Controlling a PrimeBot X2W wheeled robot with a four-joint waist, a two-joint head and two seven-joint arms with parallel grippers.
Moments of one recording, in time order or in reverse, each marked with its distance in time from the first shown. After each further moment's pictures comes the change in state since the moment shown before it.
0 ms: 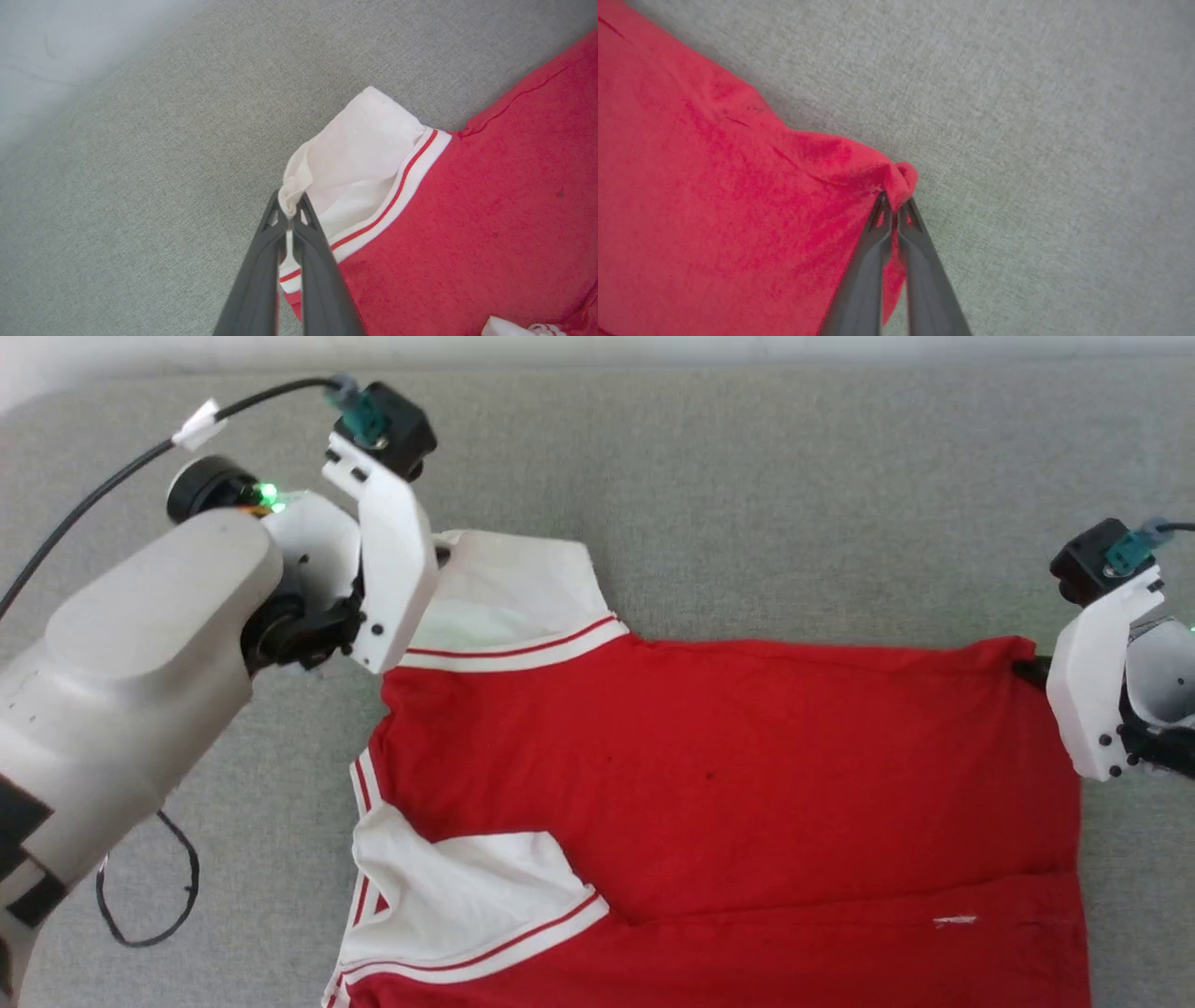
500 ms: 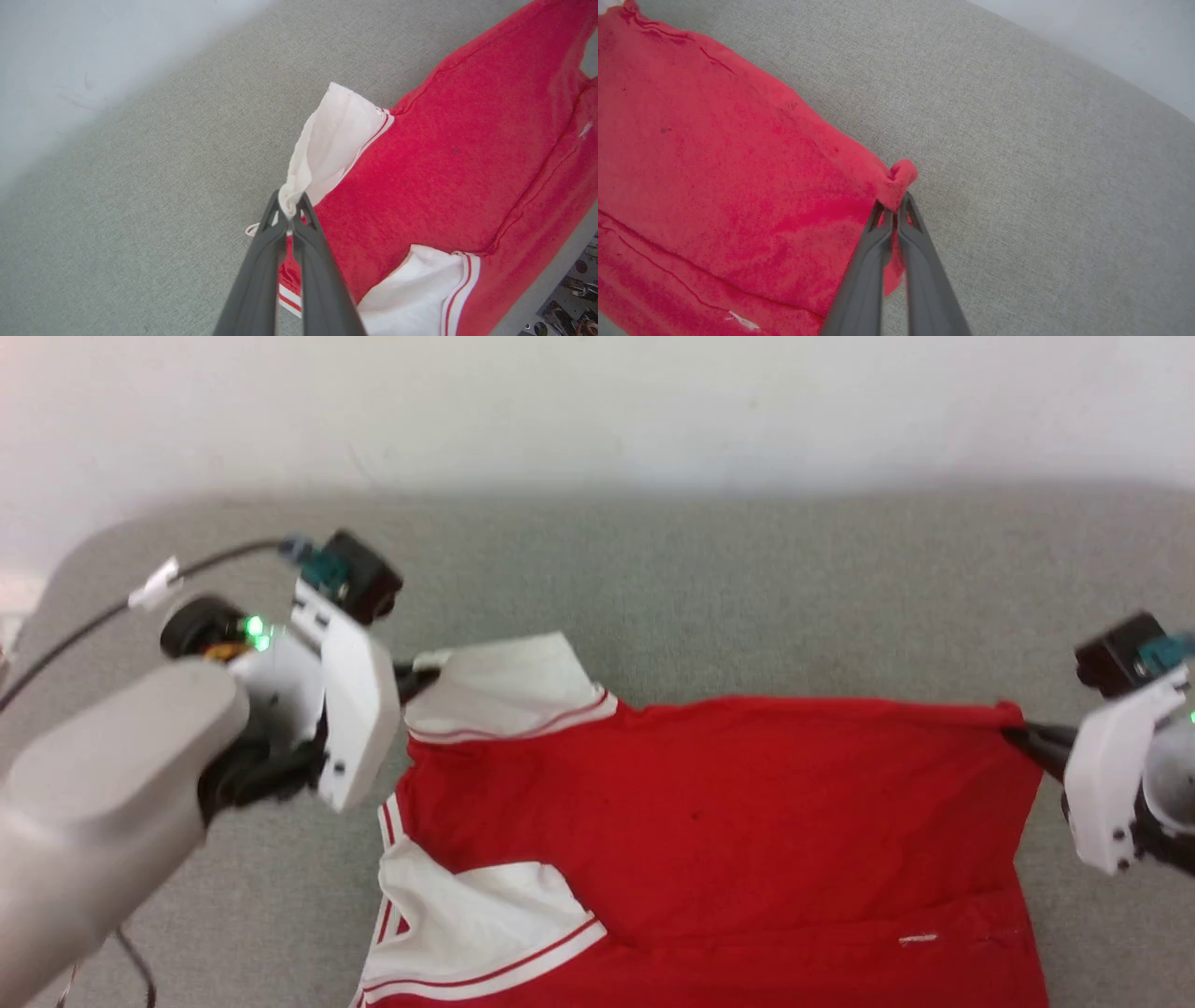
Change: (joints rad) left arm 0.195 0.156 -0.002 -0.205 -0.021 0.005 -0.138; right arm 0.197 -0.058 -0.049 -0.107 0.053 0.000 -0.241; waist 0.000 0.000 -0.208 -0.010
